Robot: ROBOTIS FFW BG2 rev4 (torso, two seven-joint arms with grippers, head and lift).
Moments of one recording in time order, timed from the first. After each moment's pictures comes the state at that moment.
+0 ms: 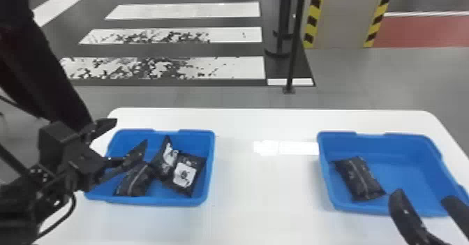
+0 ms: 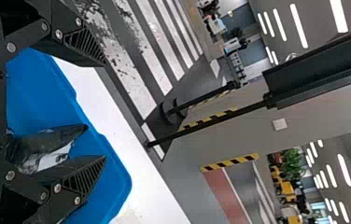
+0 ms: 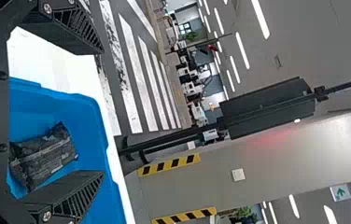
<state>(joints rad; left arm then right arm) 0.29 0.18 0.33 -2.03 -0.23 0.23 -0.68 0.81 0.00 -0.17 -2.20 -0.39 -0.05 0.27</state>
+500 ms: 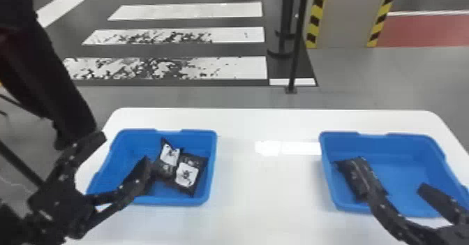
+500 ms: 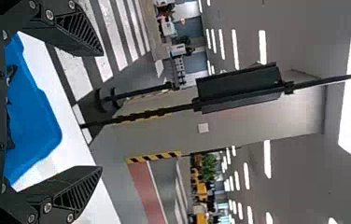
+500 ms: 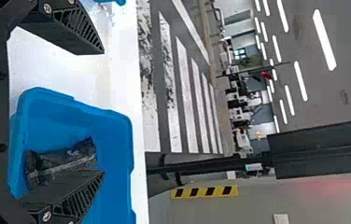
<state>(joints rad) 0.64 0.10 0.36 -2.24 0.15 -0.05 -0.60 0.68 -0.02 -0.24 -2.31 -0.22 0.37 0.40</state>
